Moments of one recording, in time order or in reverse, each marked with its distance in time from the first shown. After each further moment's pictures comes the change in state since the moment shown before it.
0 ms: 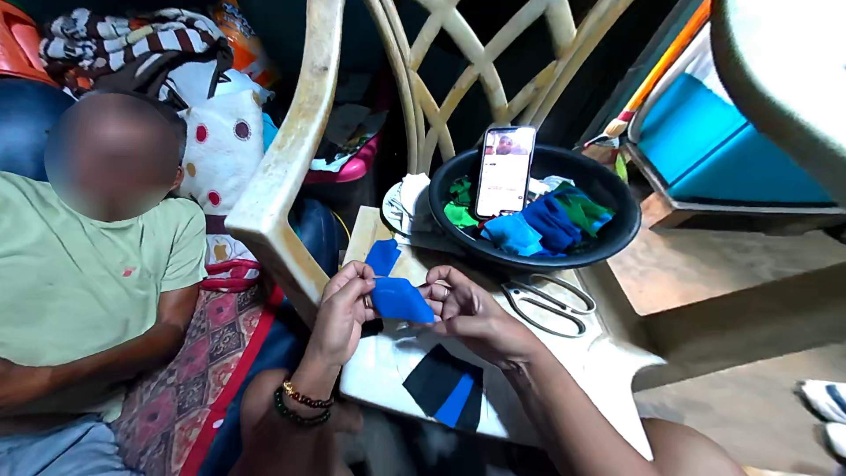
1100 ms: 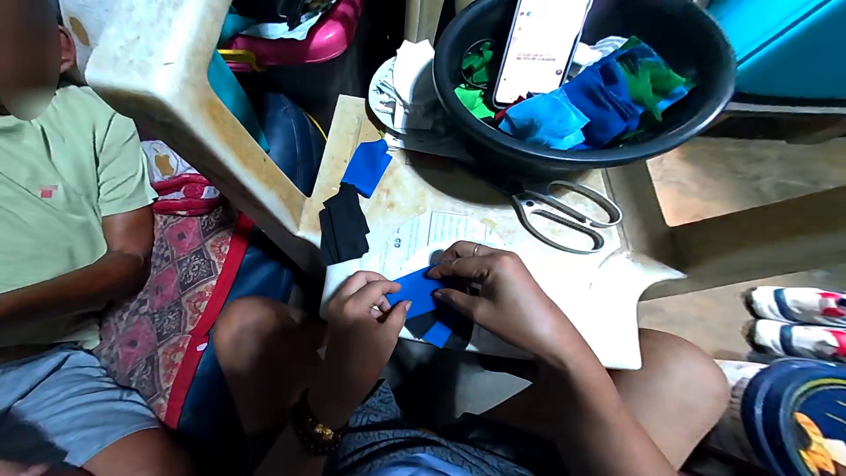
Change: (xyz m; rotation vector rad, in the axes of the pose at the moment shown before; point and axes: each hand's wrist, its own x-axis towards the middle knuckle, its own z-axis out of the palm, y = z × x) left_hand -0.073 -0.087 -0.005 0.946 0.071 0.381; right_hand -0.053 0.023 -0.002 -1.069 0.149 -0.022
